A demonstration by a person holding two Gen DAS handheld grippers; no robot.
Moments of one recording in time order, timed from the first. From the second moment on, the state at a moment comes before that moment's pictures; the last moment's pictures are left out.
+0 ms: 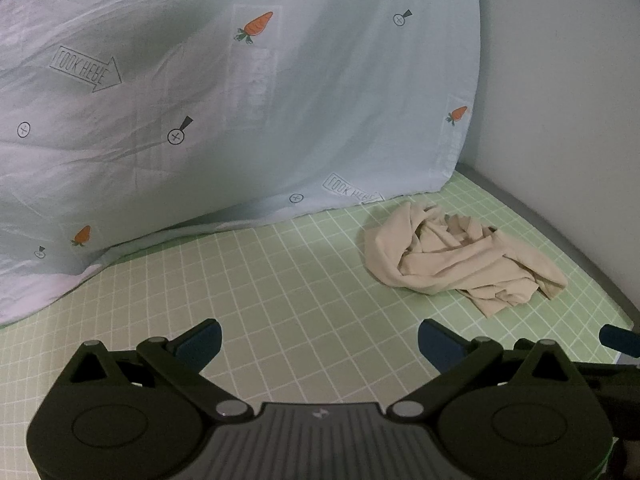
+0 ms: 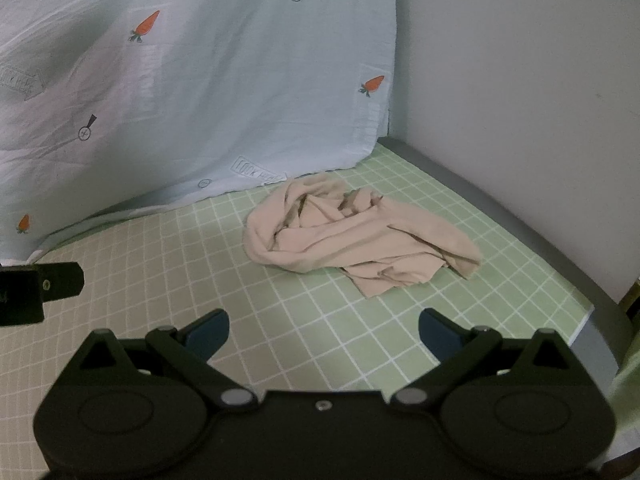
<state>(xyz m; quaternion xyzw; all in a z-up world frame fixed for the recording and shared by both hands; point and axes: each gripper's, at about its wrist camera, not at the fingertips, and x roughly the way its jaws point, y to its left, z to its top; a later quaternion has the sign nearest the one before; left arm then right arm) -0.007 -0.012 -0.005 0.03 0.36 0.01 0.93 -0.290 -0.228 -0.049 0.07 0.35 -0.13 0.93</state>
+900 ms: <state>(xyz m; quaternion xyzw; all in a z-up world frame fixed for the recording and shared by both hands) -0.003 -0.012 -0.008 0.02 0.37 0.01 0.93 -0.288 -0.228 -0.050 0.07 0.35 -0.13 0.92</state>
